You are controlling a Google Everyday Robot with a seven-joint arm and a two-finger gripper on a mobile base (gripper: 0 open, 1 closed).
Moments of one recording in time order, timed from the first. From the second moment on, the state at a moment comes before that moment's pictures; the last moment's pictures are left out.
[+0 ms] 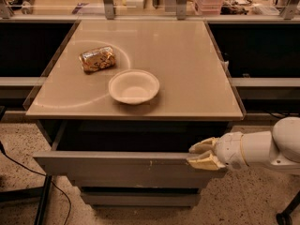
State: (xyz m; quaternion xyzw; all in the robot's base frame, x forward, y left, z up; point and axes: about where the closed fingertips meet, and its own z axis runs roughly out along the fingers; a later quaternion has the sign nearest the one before) arm 0.453 -0.140 0.686 -0.51 0.74 0.24 0.37
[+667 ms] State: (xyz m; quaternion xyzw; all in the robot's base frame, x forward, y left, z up) arm 0.438 -0.143 0.687 -0.49 0.75 0.24 0.38
